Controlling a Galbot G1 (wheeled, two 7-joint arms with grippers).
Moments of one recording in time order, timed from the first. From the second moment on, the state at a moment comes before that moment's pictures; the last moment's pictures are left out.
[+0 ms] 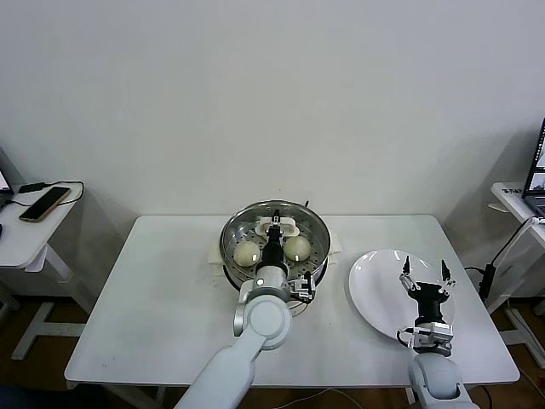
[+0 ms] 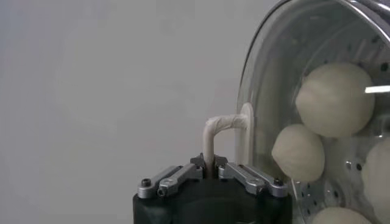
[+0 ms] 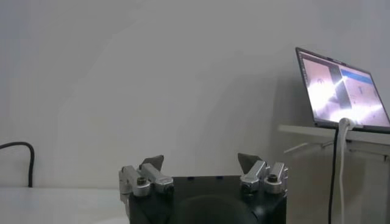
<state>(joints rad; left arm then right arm) 0.85 -1.51 0.12 -1.69 1.59 0.58 0.33 -1.21 1.22 0.54 1.44 0.19 0.37 0.28</state>
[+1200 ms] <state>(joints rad) 0.86 -1.52 0.10 -1.69 1.59 0.57 0.33 -1.20 1.23 0.54 1.43 0.17 0.38 0.27</state>
